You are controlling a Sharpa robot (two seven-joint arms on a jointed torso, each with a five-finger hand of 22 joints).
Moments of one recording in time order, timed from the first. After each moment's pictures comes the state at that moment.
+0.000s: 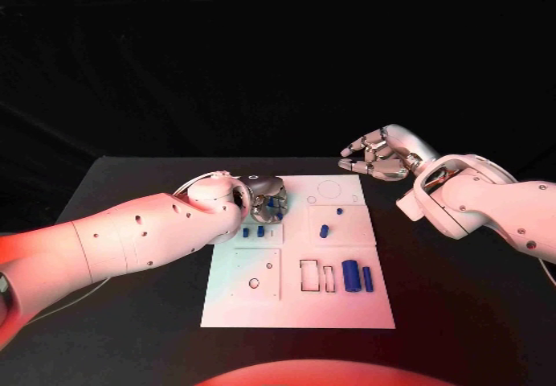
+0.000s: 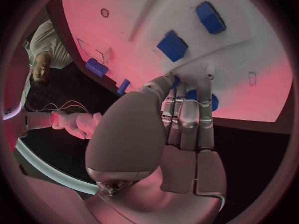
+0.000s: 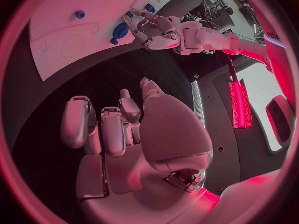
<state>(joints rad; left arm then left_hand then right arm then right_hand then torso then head) 1.18 -0.55 -0.05 1.31 -1.53 -0.08 -0.15 1.54 -0.17 0.39 0.16 0.16 1.00 0.14 0.23 0.17 1.04 0.09 0.34 0.14 1.35 0.02 1.32 0.97 0.17 0.99 0.11 1.09 0.66 1.31 -0.95 -0.12 1.61 -0.95 -0.50 0.05 1.33 -0.06 0.03 0.24 0.37 0.99 0.13 0.17 0.17 1.26 0.05 1.17 1.17 1.46 -0.02 1.40 1.31 0.07 1.38 0.09 1.25 1.31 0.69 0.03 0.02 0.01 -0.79</state>
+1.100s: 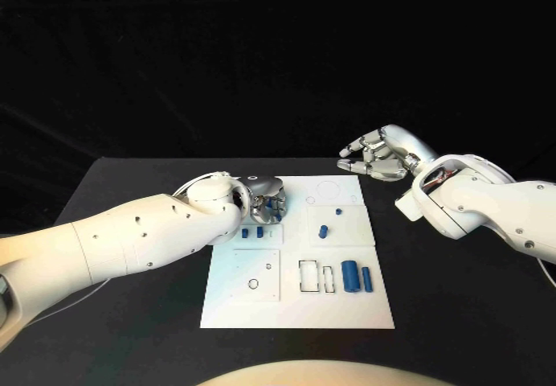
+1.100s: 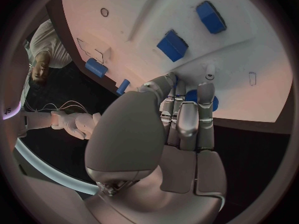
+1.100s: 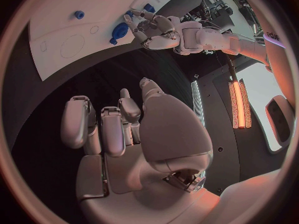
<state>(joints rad) 1.17 -0.55 -0.05 1.31 -1.53 -0.08 -0.16 1.54 -0.15 0.47 0.09 0.16 1.09 0.14 0.20 0.15 1.14 0.07 0.29 0.13 1.38 0.00 1.35 0.99 0.17 1.05 0.10 1.18 0.77 1.31 -0.95 -0.12 1.61 -0.95 -0.50 0.05 1.33 -0.06 0.03 0.24 0.37 0.99 0.13 0.17 0.17 1.26 0.05 1.17 1.17 1.46 -0.02 1.40 1.31 0.07 1.38 0.09 1.25 1.31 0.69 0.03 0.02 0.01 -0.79</state>
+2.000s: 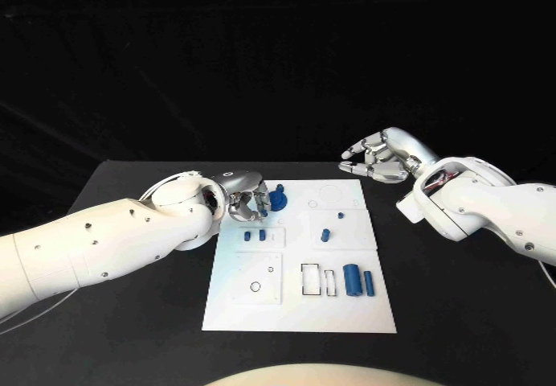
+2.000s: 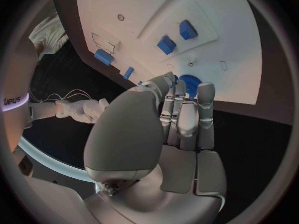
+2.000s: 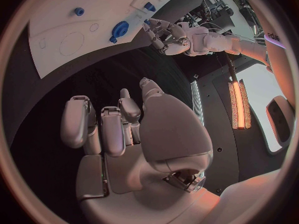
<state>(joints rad) 1.17 -0.72 -0.01 1.47 -1.48 -0.14 -0.16 1.51 -0.17 0.47 0.09 0.16 1.09 0.14 0.19 0.15 1.15 0.07 0.27 0.13 1.38 0.00 1.35 0.99 0.17 1.05 0.10 1.19 0.79 1.31 -0.95 -0.12 1.59 -0.95 -0.50 0.05 1.33 -0.06 0.03 0.24 0.37 0.99 0.13 0.17 0.17 1.26 0.05 1.17 1.17 1.46 -0.02 1.39 1.31 0.07 1.38 0.09 1.24 1.31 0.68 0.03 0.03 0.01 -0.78</state>
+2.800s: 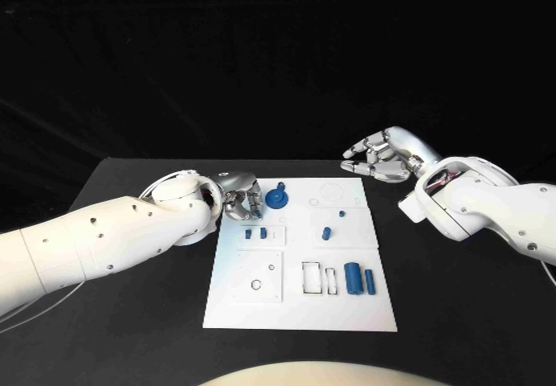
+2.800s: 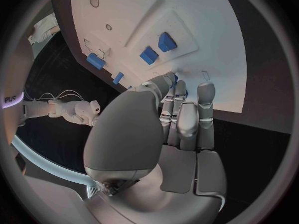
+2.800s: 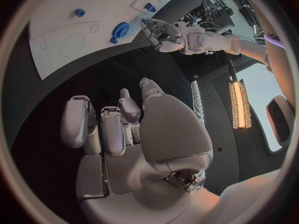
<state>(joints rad) 1.17 -0.70 -0.02 1.40 -1.46 -0.11 -0.17 1.51 -0.17 0.47 0.09 0.16 1.10 0.14 0.19 0.14 1.15 0.07 0.27 0.13 1.38 0.00 1.35 0.99 0.17 1.05 0.10 1.19 0.79 1.30 -0.95 -0.12 1.60 -0.95 -0.50 0.06 1.33 -0.06 0.03 0.24 0.37 0.99 0.13 0.17 0.17 1.26 0.05 1.17 1.17 1.46 -0.02 1.39 1.31 0.07 1.38 0.09 1.24 1.31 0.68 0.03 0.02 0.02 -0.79</state>
